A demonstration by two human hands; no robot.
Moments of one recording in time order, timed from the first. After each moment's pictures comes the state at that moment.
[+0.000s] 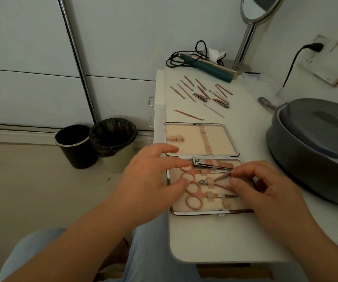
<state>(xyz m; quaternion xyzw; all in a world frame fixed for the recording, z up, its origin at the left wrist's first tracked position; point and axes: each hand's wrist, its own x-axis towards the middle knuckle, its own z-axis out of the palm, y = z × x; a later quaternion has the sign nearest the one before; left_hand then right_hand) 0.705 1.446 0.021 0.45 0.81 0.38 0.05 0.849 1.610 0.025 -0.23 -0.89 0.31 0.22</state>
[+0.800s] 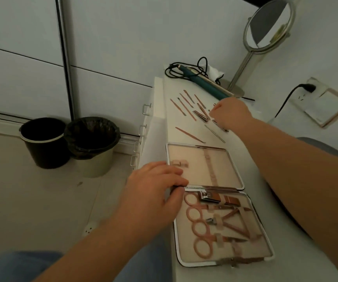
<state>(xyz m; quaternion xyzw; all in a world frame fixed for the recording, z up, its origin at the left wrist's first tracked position) 0.668 1.467 -0.007 0.42 0.78 0.47 0.02 0.623 1.728 0.076 -0.36 -0.93 0.05 0.08</state>
